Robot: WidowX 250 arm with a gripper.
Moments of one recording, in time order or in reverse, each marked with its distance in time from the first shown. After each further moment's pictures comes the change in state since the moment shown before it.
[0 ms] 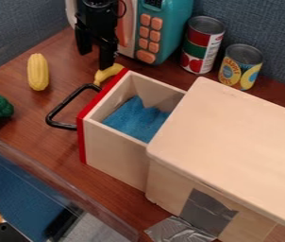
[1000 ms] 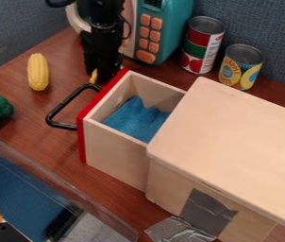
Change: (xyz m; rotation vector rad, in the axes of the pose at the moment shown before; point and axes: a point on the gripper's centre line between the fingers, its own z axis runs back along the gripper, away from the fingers) arm -0.012 -0.020 -0.020 0.010 0.032 -0.026
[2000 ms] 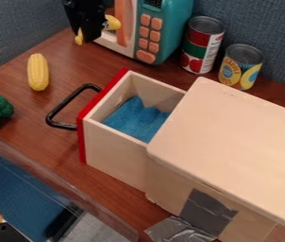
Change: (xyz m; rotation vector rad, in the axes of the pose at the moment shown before) arm -0.032 -0.013 0.114 -0.053 -0.212 -0.040
